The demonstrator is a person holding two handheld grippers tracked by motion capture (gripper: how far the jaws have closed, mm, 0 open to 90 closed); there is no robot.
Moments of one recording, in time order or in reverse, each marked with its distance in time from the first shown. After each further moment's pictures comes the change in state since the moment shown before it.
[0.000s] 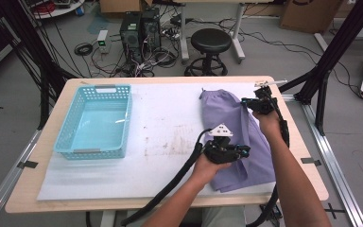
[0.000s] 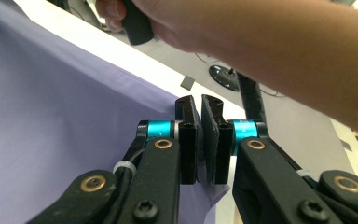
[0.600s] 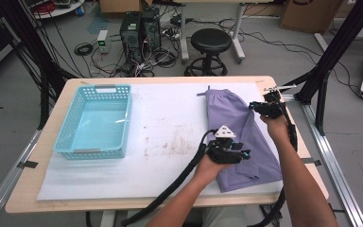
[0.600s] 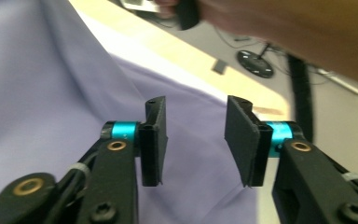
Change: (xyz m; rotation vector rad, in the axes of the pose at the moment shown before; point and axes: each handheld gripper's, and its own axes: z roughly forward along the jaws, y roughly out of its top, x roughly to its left) left arm 0.014 -0.009 -0.001 0.051 0.163 0.050; right arm -0.026 -0.019 -0.004 0.012 -0.050 0.043
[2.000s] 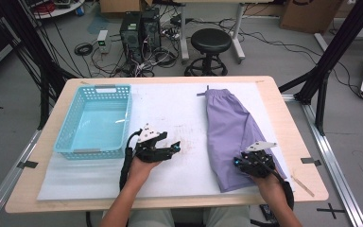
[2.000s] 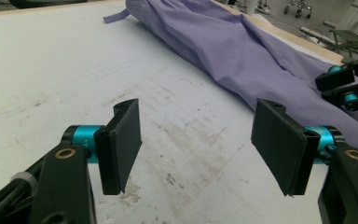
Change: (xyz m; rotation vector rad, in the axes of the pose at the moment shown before) left arm 0.084 -0.061 -0.155 -0.126 0.326 -0.009; right arm 0.106 -0.142 -0.048 0.103 0.041 -0.229
